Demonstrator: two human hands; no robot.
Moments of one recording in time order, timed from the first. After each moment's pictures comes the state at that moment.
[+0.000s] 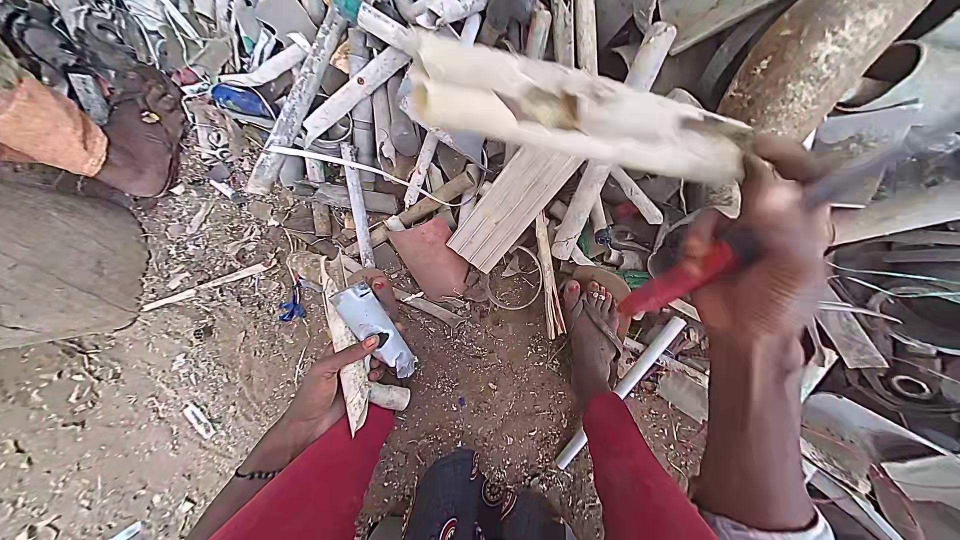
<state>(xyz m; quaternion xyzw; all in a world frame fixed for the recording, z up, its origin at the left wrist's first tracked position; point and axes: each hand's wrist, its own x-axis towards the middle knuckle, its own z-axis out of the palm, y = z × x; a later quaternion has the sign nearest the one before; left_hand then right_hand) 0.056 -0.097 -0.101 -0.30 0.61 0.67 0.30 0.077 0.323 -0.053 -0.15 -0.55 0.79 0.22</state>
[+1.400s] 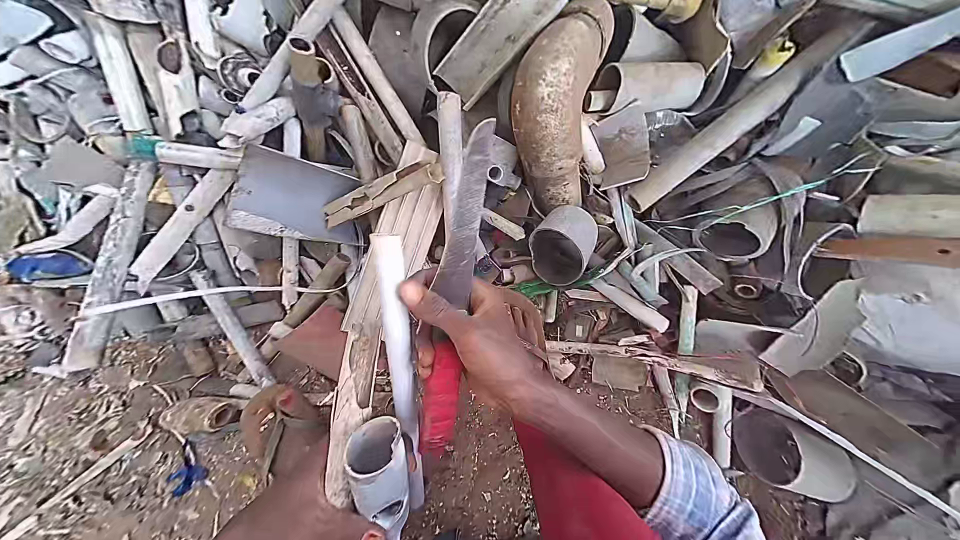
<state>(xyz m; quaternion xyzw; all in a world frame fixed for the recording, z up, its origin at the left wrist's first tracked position) 0.026 -0.015 -0.078 0.25 0.57 0.54 0.56 0.075 0.249 -0.028 -0.28 -0.33 0.90 0.02</state>
